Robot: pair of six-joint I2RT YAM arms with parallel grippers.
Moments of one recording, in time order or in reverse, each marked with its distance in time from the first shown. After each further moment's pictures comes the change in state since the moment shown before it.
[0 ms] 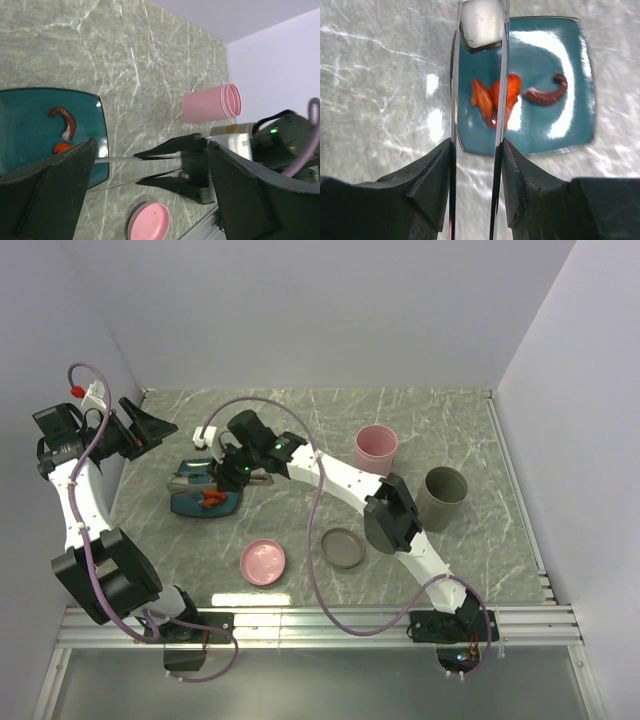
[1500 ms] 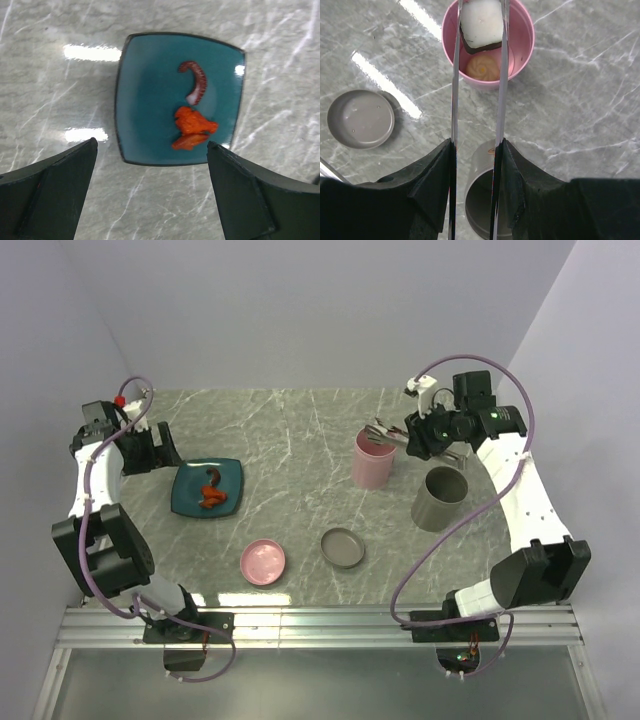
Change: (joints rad) left arm -0.174 0.132 0.023 -0.183 -0.665 0.367; right arm -0.830 -0.964 -0.732 -0.449 0.010 -0.187
